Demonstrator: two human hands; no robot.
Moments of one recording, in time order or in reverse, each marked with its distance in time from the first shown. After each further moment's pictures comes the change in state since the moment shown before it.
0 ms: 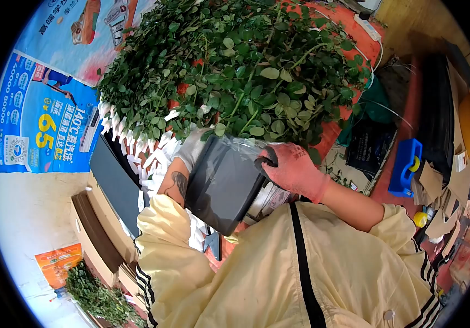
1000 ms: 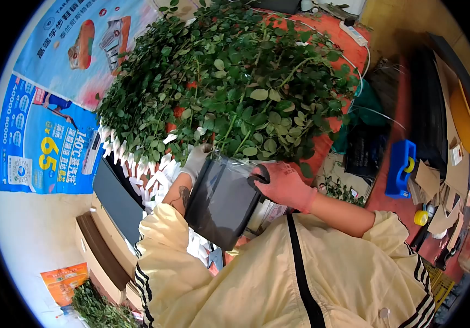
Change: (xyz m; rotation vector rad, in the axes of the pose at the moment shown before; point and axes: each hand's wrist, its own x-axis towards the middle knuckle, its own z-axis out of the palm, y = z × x) left_hand 0.033 -0.004 -0.013 0.652 0.037 0.097; right_hand 0.000 0.001 0.003 0.031 -0.001 0.041
